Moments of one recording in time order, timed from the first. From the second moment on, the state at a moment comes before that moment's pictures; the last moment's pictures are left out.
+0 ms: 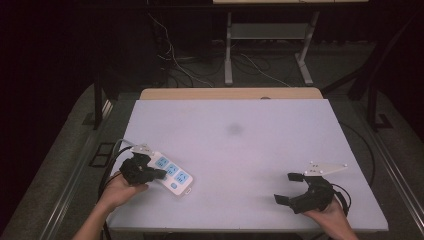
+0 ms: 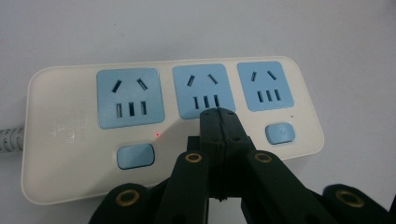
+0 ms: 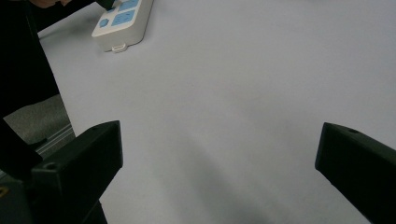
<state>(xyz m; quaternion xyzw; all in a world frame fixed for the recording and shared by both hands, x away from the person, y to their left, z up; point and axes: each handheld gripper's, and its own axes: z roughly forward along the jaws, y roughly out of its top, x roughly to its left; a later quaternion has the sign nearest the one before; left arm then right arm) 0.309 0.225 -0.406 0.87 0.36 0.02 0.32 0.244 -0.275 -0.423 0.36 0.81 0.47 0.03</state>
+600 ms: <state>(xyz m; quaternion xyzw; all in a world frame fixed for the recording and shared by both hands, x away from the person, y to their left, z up) 0.315 0.227 -0.408 0.87 0.38 -0.01 0.32 0.243 -0.273 -0.423 0.36 0.81 0.47 0.03</state>
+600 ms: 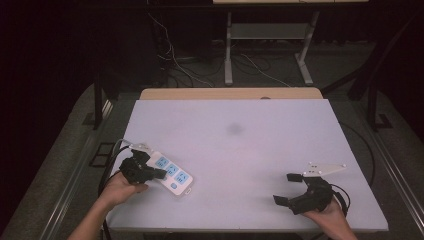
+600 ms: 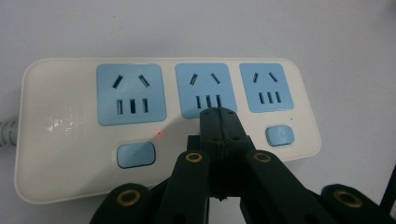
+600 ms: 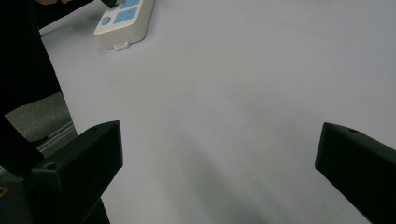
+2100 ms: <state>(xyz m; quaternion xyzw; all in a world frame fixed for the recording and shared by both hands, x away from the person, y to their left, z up) 0.316 0.223 -0.387 0.87 0.35 0.01 0.34 0.244 -0.275 -0.423 0.36 0.81 0.47 0.03</state>
